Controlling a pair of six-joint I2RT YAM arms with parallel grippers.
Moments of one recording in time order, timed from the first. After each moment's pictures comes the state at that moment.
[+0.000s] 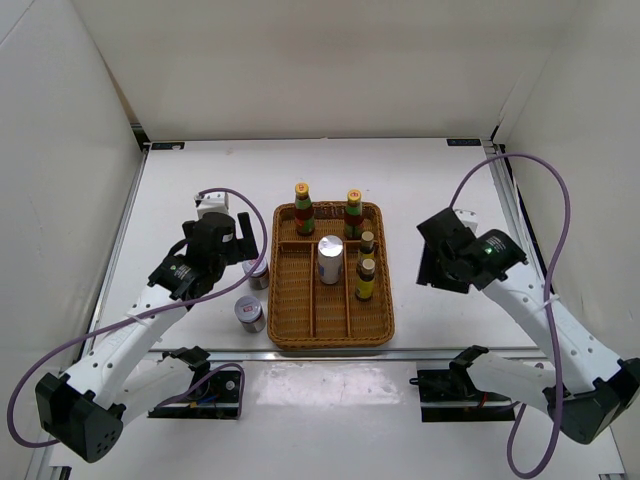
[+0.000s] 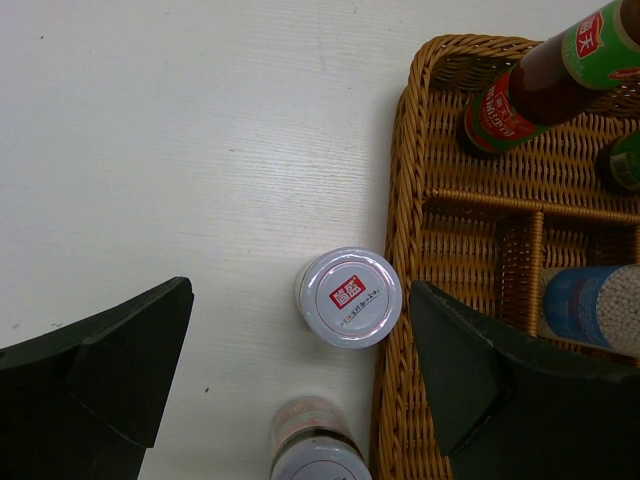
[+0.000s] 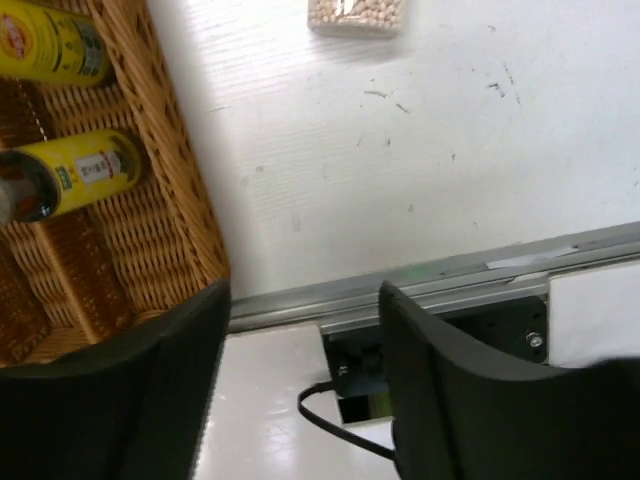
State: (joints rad) left arm -0.51 0.95 0.86 -0.54 -0.44 -0.43; right arm 0.63 1.05 1.14 -1.29 0.33 0.74
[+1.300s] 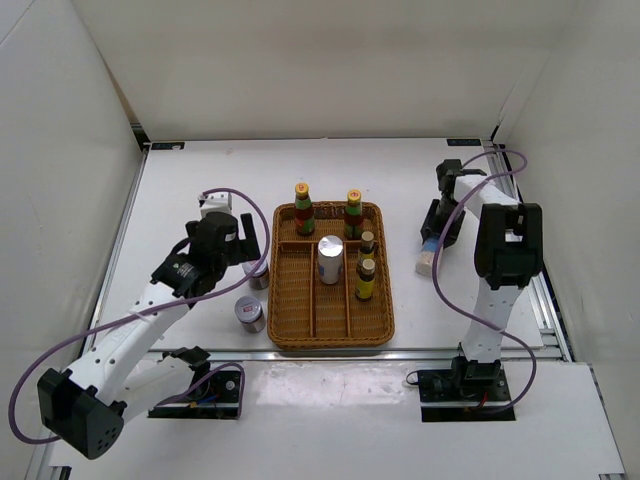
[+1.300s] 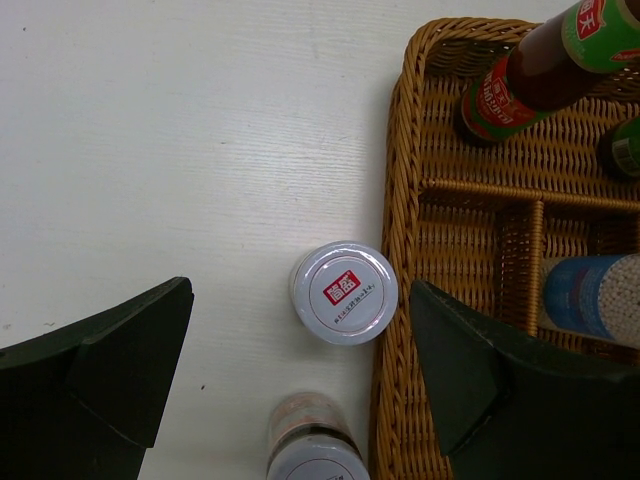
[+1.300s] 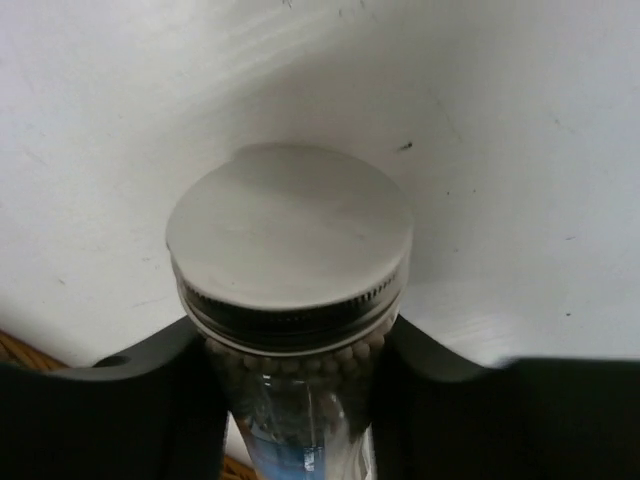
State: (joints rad) left arm -0.51 0.97 0.86 -0.54 -0.43 -0.43; right arm 0.06 2.03 1.48 -0.91 0.05 0.43
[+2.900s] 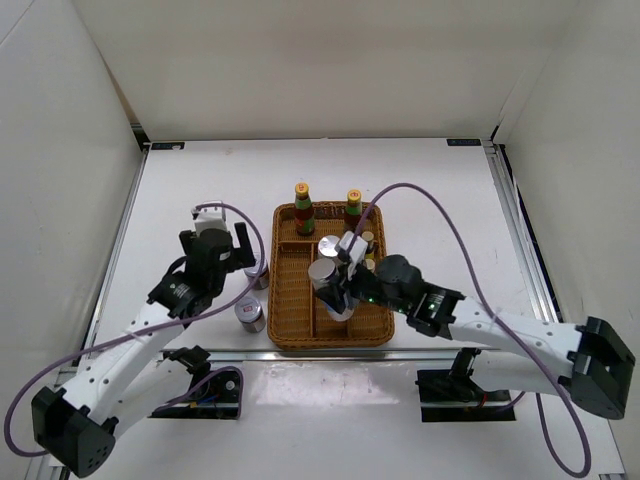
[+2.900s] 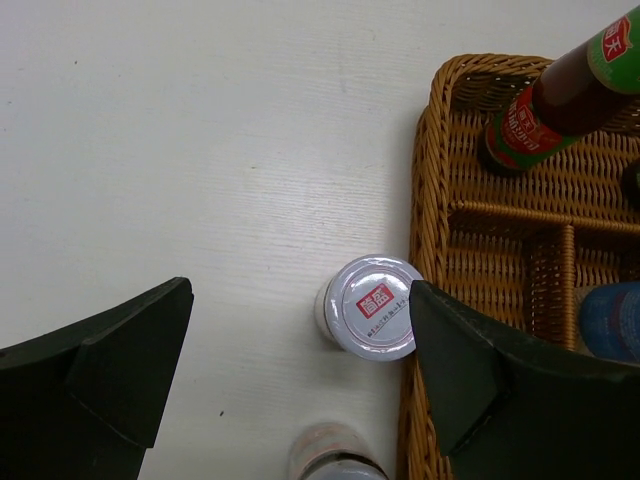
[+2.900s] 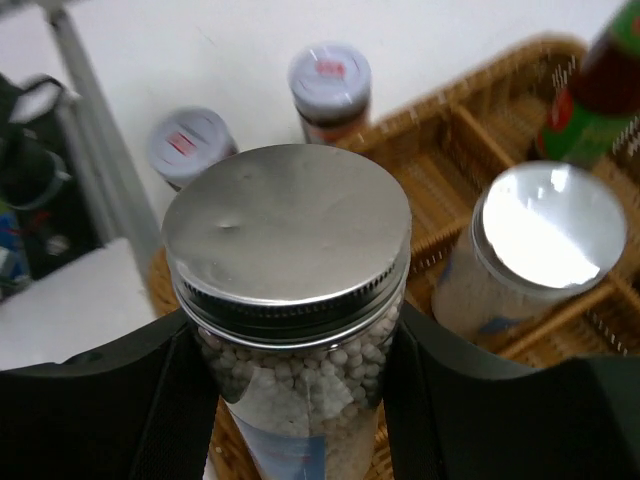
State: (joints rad) left arm -0.54 0.86 0.73 -0.43 -0.53 -0.40; right arm 1.07 1.02 0.63 0.15 -0.09 0.10
